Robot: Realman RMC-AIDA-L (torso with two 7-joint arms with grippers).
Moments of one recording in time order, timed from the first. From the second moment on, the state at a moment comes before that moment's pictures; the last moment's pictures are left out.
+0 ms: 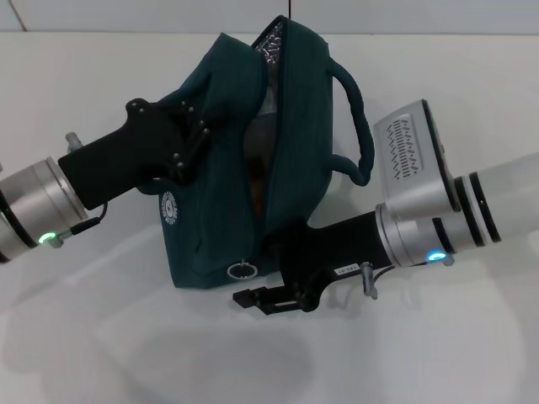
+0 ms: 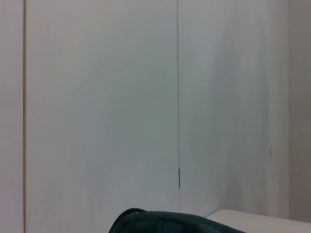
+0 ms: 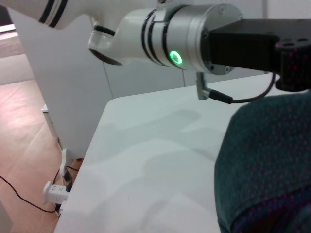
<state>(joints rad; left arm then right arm) -0.38 -2.09 1.04 0.50 1.28 1.44 -0.88 0.76 2.03 -1.93 -0.58 -1.24 -1.11 1.35</state>
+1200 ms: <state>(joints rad) -0.37 -2.09 1.04 0.47 1.28 1.46 -0.88 0.66 2.02 -1.88 -0.59 -1.22 -1.15 1.35</state>
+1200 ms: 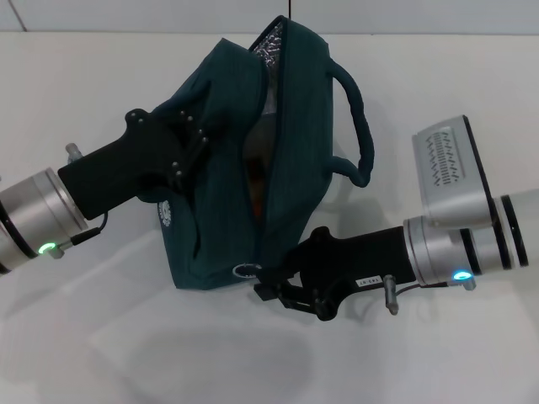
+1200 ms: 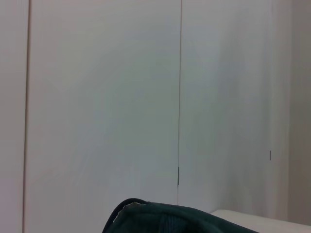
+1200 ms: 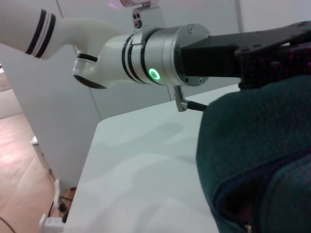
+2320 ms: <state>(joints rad) -0.38 -2.09 1.04 0.47 1.27 1.46 -0.88 0.67 2.03 -1.92 -0.61 -1.22 -1.06 1.35</state>
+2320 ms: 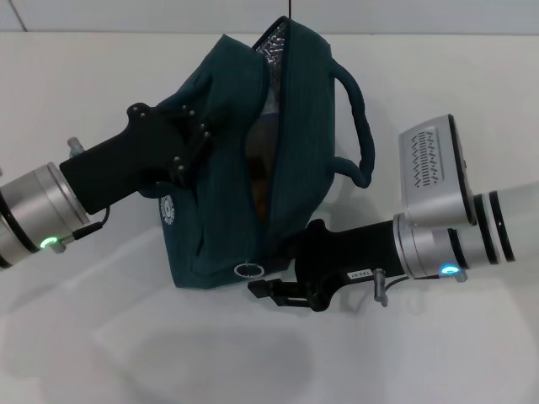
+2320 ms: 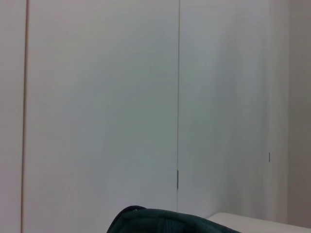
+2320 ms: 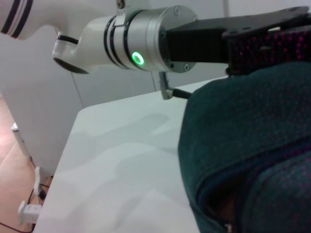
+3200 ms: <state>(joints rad) -0.38 -2.09 1.04 0.47 1.26 1.46 -0.88 0.68 2.03 -2.02 -0.62 -1.12 -0.99 1.31</state>
